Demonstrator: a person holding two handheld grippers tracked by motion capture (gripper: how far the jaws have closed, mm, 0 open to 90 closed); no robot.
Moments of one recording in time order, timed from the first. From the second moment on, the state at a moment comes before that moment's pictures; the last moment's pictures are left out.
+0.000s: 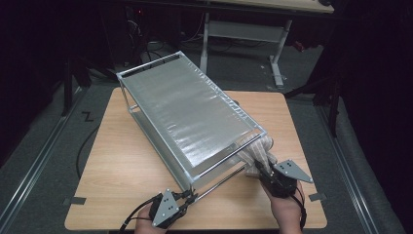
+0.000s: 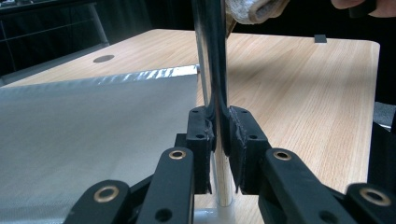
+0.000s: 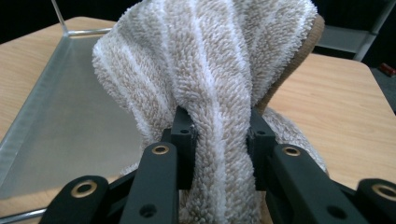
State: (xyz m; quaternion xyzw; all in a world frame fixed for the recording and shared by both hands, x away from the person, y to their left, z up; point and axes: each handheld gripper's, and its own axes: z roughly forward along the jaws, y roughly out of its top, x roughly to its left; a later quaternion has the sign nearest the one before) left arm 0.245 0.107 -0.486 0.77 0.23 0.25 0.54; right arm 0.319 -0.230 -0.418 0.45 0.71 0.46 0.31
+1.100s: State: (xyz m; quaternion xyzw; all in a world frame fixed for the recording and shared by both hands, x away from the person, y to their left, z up) left arm 0.246 0.109 -0.487 0.77 0.22 0.25 0.54; right arm 0.268 -0.149 -0.402 0.28 0.78 0.50 0.25
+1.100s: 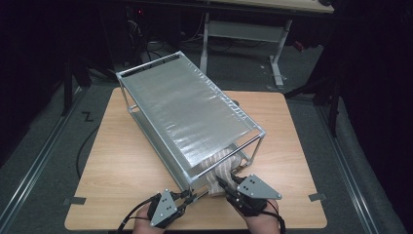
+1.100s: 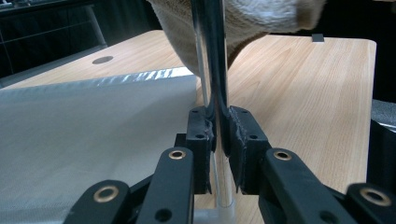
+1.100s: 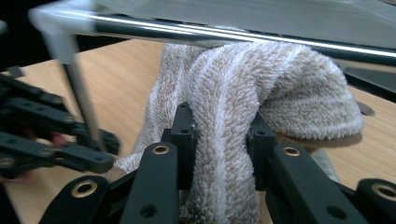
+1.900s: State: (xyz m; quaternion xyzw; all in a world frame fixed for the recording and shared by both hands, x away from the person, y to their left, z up) left arm 0.246 0.108 -0.487 0.77 0.23 0.25 0.54; right arm 0.247 -0.125 -0.398 0.24 0.79 0.51 0.24
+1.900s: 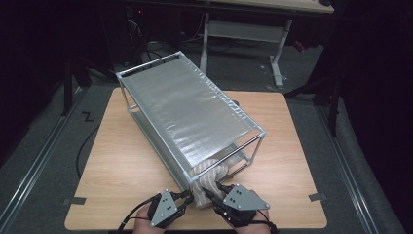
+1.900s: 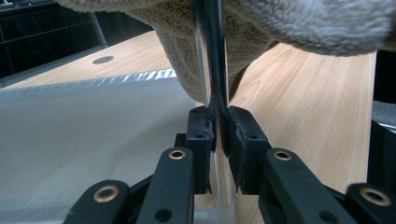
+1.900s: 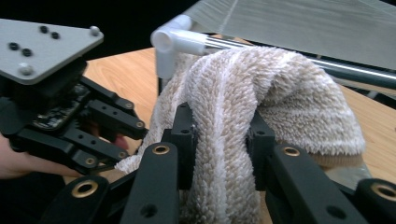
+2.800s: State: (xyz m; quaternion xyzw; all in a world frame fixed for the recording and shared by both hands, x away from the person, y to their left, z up) left arm 0.241 0.116 -0.486 0.77 0.23 0.25 0.54; right arm 0.311 -0.208 -0.399 0.39 0.72 0.50 0.30
